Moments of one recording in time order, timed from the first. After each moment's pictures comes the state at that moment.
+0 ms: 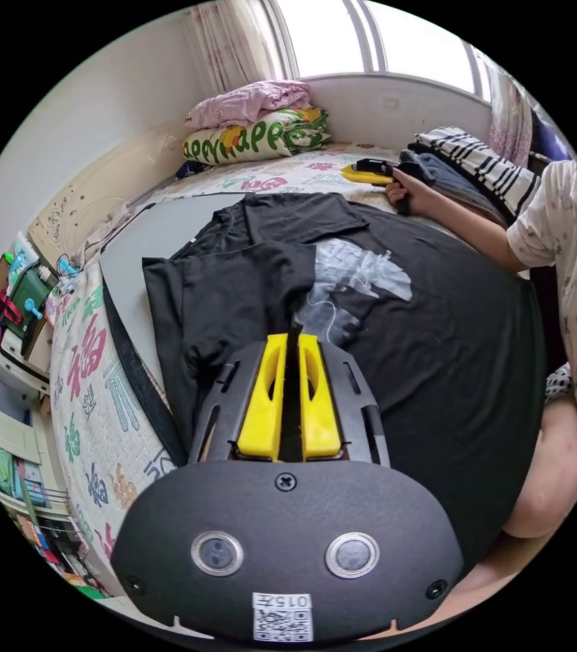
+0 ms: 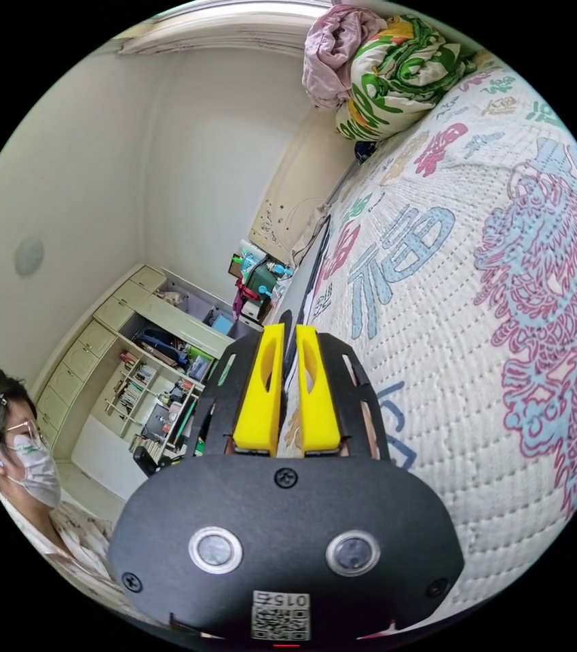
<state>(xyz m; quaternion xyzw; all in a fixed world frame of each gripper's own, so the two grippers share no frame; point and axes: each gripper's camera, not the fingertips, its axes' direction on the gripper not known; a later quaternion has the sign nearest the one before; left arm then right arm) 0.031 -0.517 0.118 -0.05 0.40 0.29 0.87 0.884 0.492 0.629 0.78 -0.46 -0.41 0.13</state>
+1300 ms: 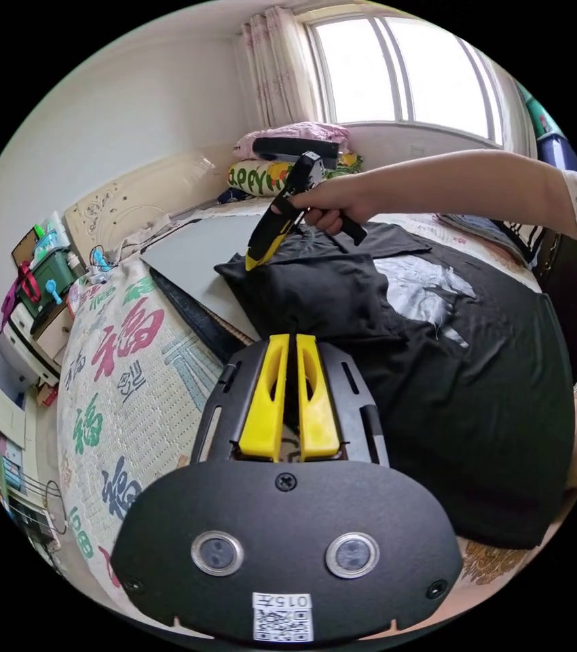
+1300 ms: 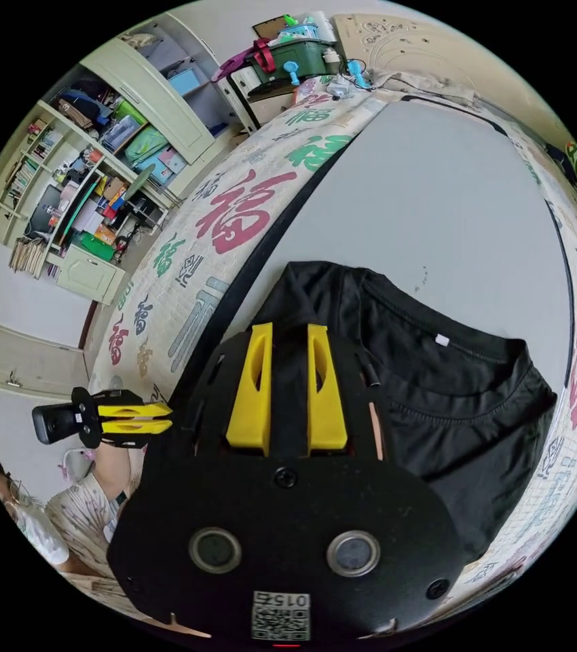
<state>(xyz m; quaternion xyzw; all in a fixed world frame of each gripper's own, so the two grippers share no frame) -0.019 -0.436 0.246 0.02 0.40 0.21 0.89 0.236 0.247 0.310 0.80 0.01 -0.37 0.46</state>
